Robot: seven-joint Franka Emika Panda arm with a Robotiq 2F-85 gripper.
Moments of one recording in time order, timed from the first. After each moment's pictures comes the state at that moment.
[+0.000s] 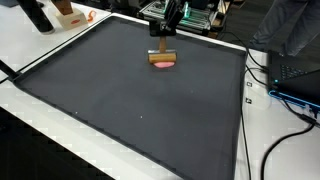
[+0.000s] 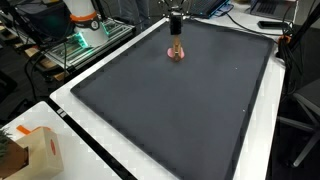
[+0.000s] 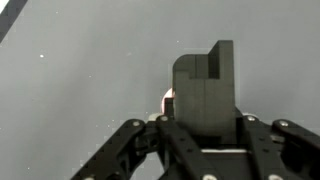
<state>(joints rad) 0.21 -0.07 0.18 -2.50 -0.78 2.49 -1.10</state>
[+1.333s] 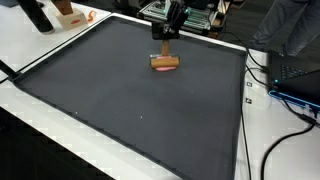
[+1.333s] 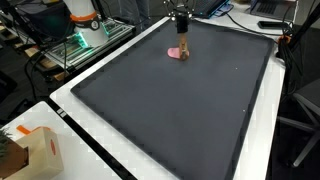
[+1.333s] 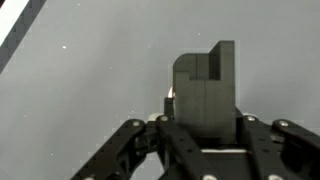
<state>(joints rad) 0.21 -0.04 0.19 -2.47 -0.78 2.55 -1.10</state>
